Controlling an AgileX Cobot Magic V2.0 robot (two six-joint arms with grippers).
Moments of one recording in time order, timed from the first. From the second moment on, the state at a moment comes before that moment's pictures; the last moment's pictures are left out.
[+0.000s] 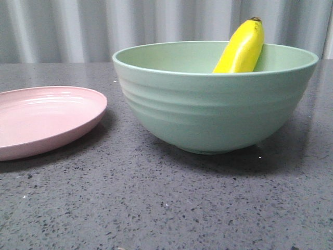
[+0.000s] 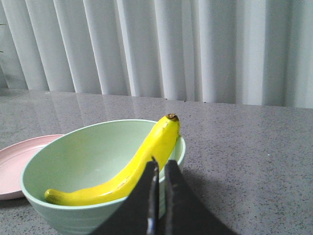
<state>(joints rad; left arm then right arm) 0.00 0.00 0.00 -0.13 0.32 0.22 0.38 0.13 -0.27 0.02 0.17 0.06</state>
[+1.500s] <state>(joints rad) 0.00 0.00 0.00 -0.13 0.32 0.22 -0.01 0.00 0.01 -0.06 0.04 0.06</state>
